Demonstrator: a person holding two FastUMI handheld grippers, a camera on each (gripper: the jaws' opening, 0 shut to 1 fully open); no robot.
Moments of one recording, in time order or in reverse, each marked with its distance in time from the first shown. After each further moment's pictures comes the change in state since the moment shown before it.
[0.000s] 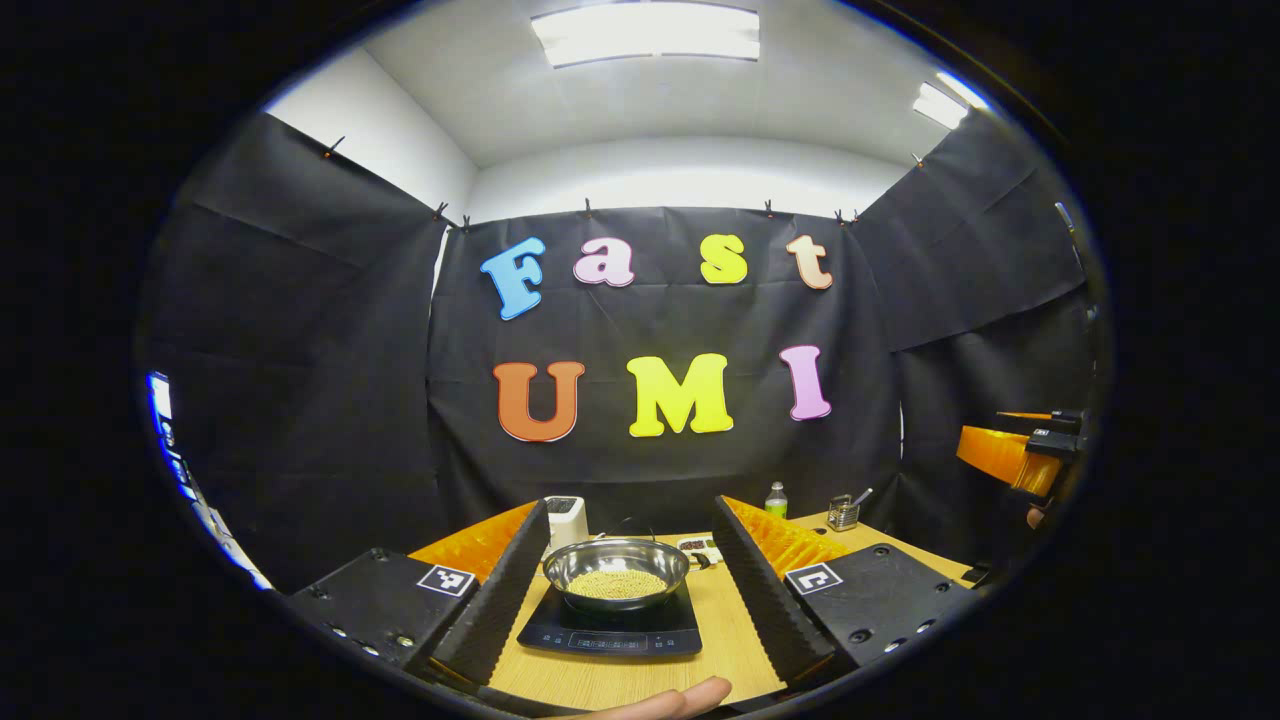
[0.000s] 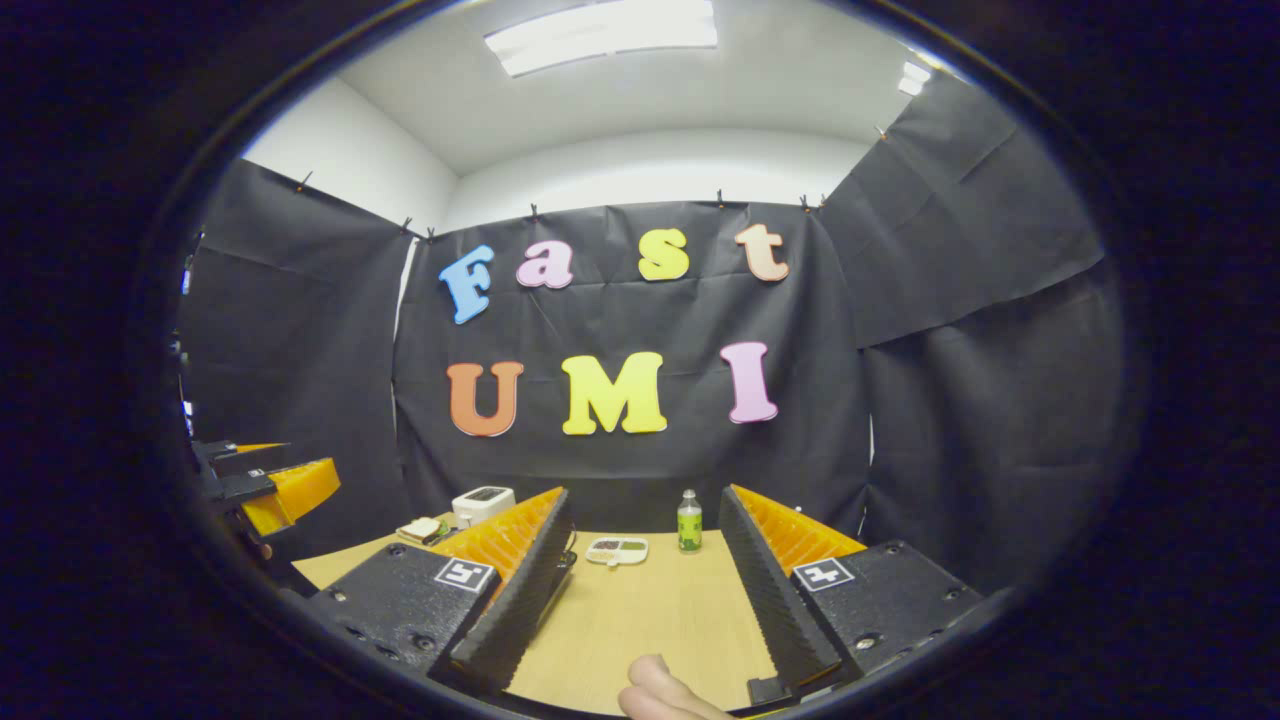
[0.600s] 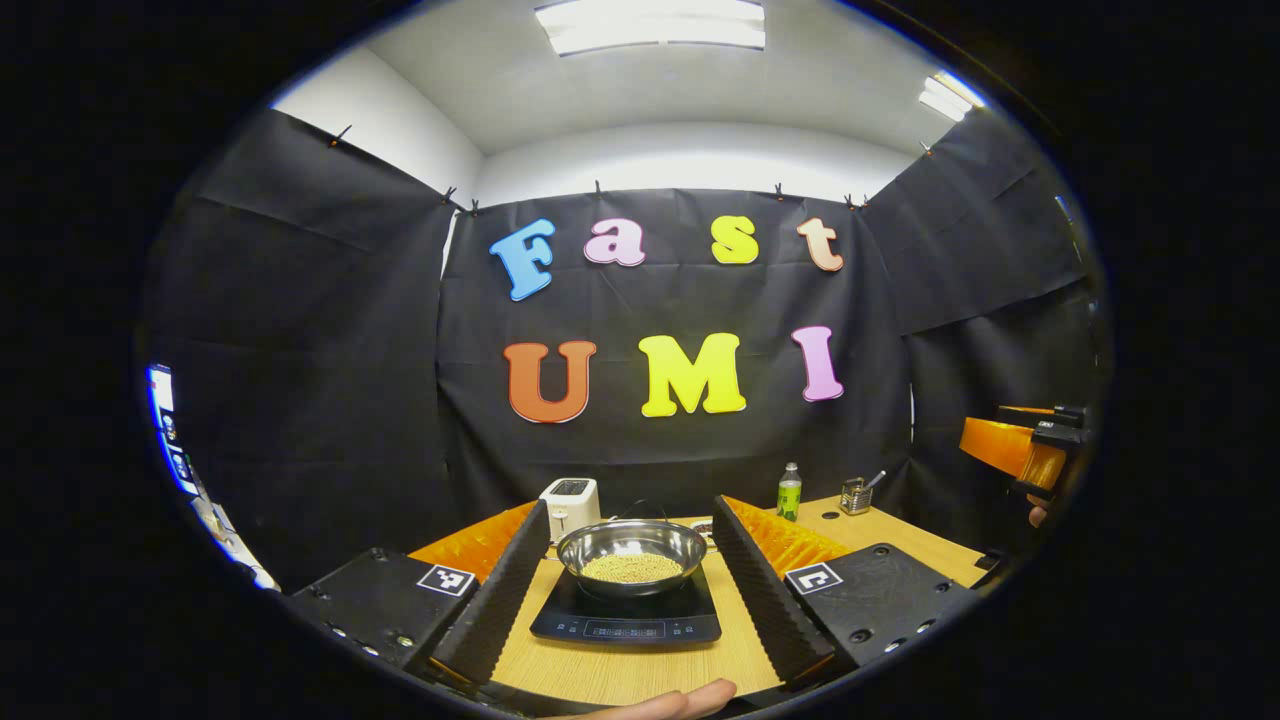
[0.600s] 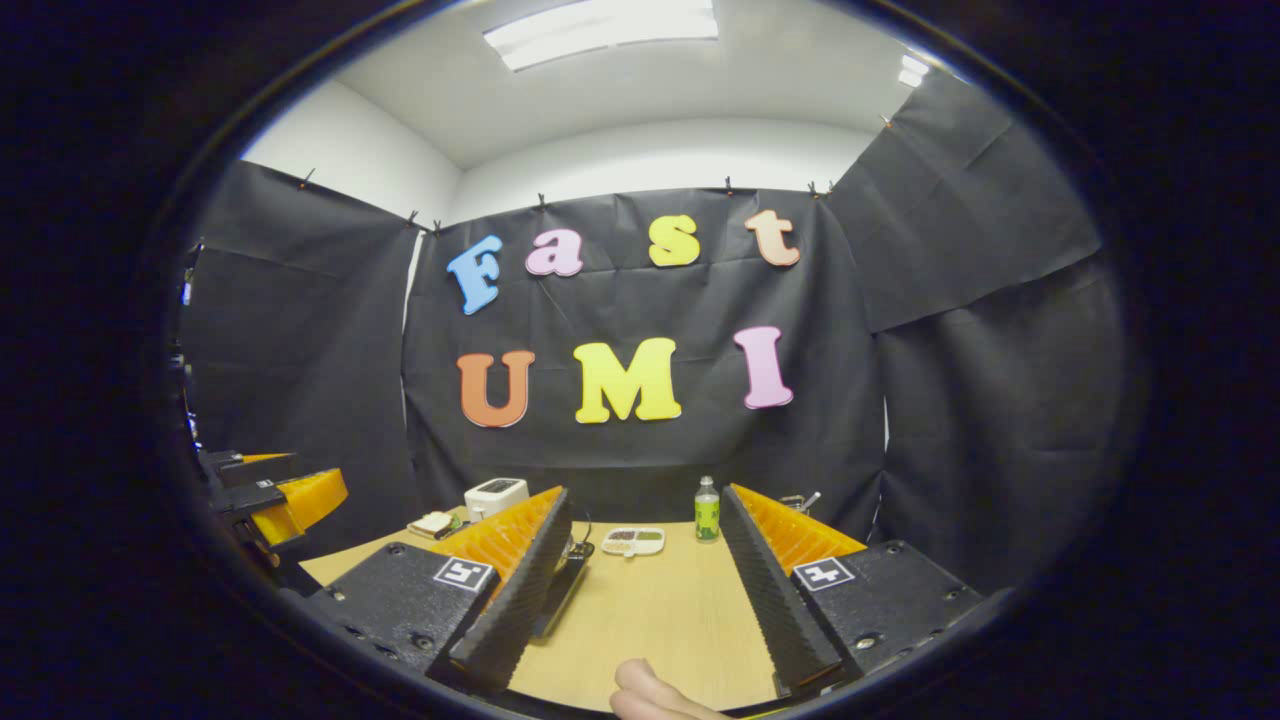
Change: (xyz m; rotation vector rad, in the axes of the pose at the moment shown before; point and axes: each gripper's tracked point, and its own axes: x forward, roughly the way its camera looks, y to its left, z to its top) left arm 0.005 0.029 -0.026 -0.009 0.051 0.041; right arm 0.014 0.017 -0.015 0.025 0.022 0.013
